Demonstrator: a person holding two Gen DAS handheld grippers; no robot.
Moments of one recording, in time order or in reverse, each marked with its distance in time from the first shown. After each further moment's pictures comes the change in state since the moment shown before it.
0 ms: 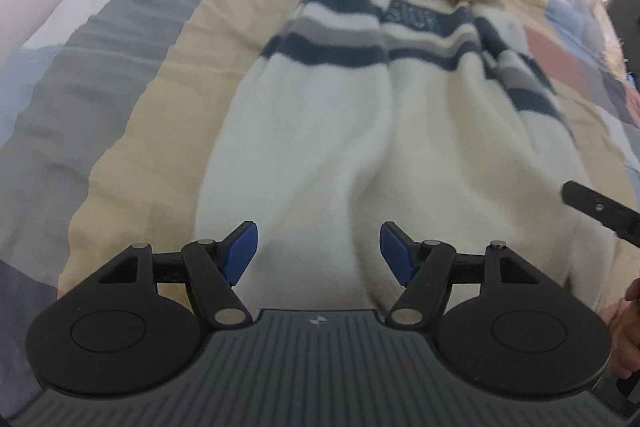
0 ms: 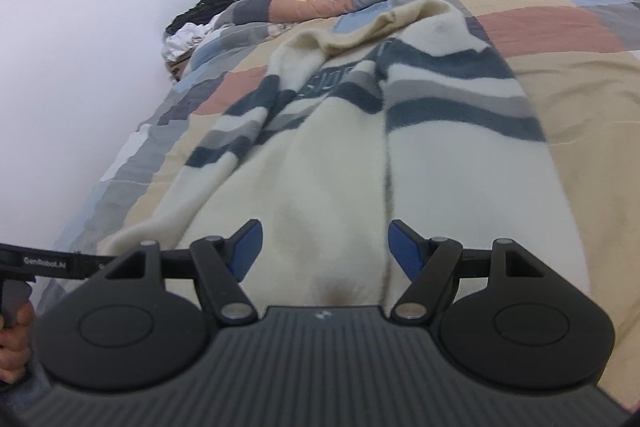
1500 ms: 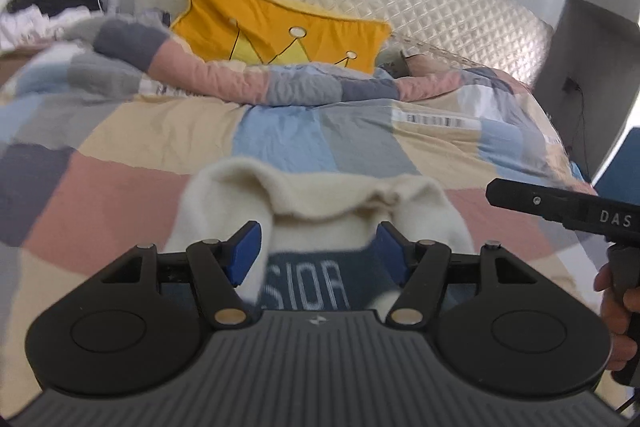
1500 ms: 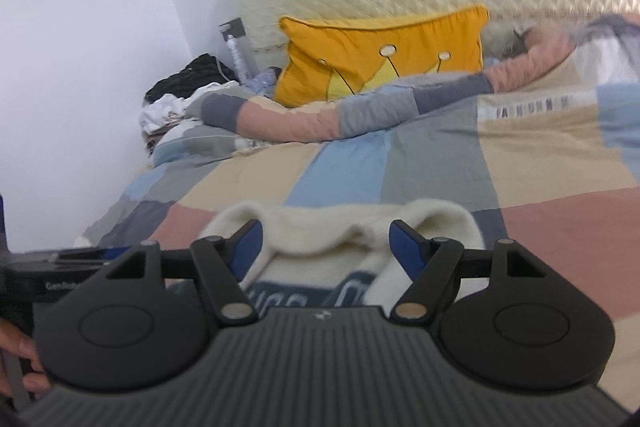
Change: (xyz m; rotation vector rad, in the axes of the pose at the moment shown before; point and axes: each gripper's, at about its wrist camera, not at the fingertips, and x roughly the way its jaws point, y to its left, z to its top) left arm 0.107 -0.110 0.238 0.167 -0.410 -0.236; right arm 0.113 -0.050 0.226 -0.142 -0.186 0.012
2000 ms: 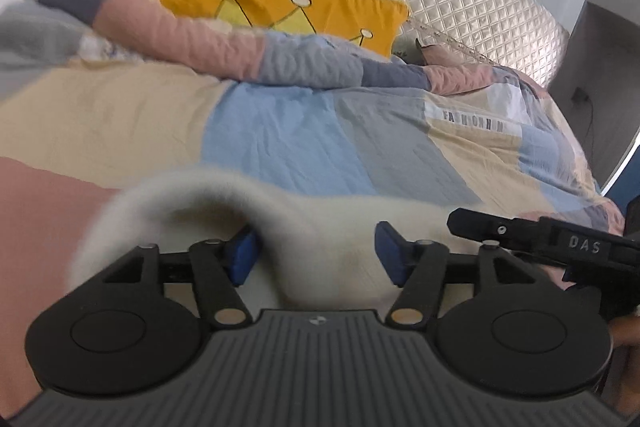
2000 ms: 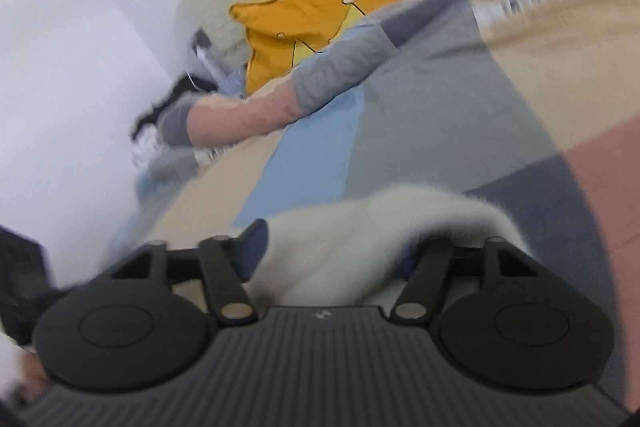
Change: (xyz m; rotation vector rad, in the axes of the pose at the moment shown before) left arm 0.209 0.049 0.012 -0.055 0.013 -0.074; right arm 0.172 -0.097 -0.029 0.239 0.023 0.102
